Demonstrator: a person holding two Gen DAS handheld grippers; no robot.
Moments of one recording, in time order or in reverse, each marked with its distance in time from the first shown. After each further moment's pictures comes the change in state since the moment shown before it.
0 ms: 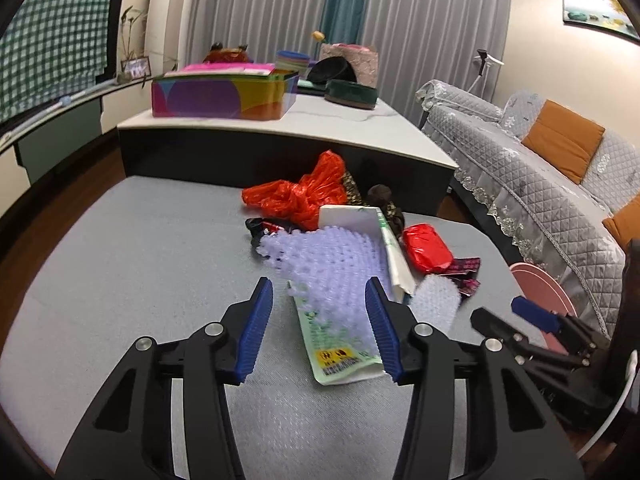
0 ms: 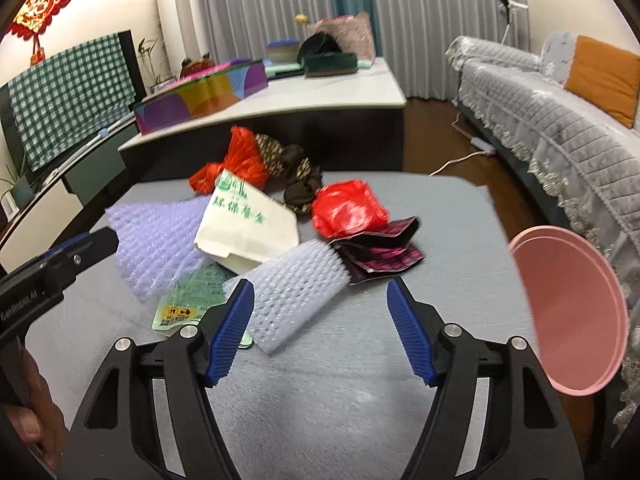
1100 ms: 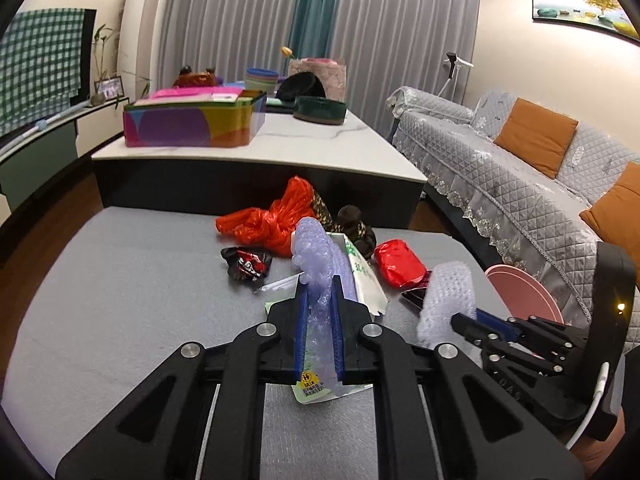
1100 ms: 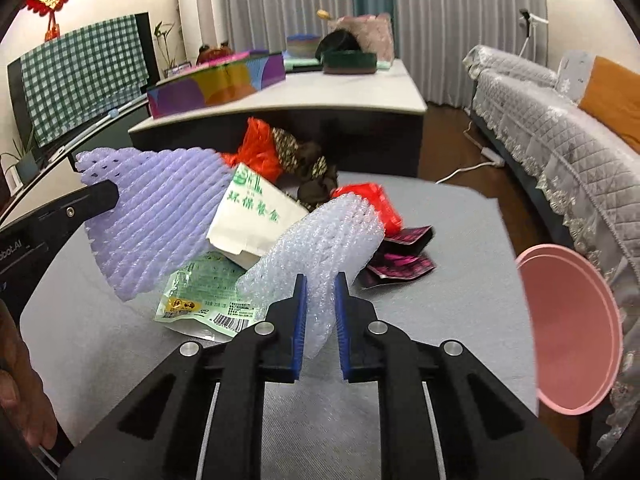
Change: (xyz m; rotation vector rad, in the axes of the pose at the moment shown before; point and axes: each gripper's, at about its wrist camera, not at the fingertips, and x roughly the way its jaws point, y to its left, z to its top) left arm -0.019 -0.010 0.017 0.081 -0.050 -0.087; right arm -0.009 0.008 0.003 -0.082 -0.003 -0.005
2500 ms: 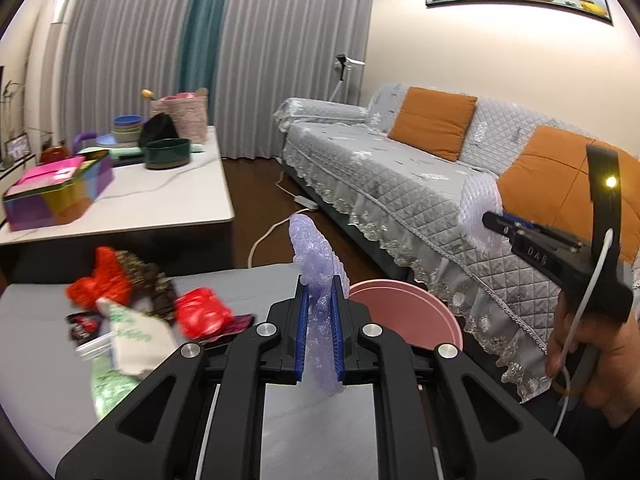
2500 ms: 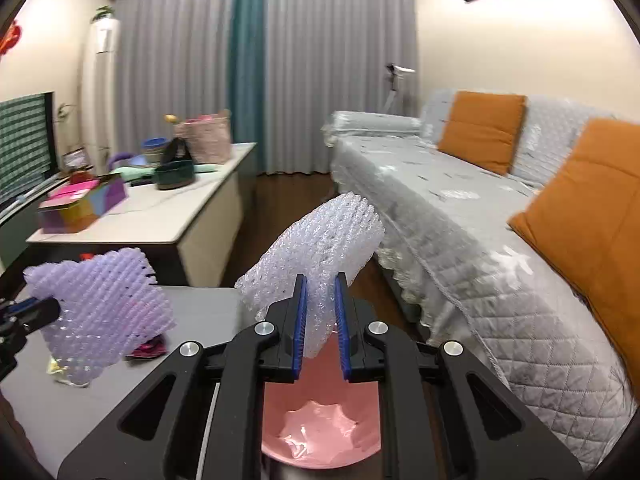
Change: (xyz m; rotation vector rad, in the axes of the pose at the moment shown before) left arm 0.002 -0.195 0.021 0.193 -0.046 -0.299; right arm -0.149 -0.229 0.031 0.157 -0.253 -0.387
